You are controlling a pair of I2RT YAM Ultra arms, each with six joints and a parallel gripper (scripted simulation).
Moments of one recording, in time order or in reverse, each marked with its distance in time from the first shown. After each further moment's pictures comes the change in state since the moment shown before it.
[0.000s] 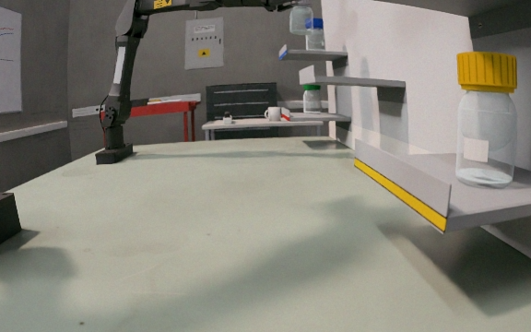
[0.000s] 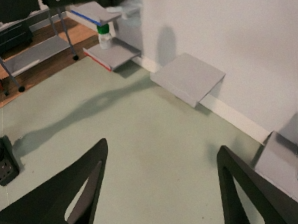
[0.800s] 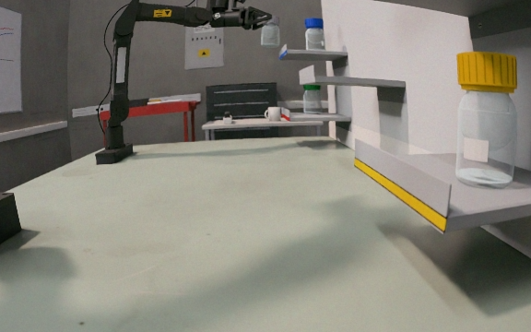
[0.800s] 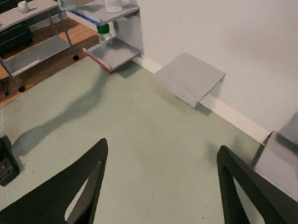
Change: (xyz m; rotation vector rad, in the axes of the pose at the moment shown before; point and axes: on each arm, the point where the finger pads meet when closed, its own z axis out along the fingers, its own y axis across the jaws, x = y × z) left arm 0.013 0.238 -0.121 -0.020 -0.015 -0.047; right arm 0.000 0.000 0.000 0.000 0.000 0.000
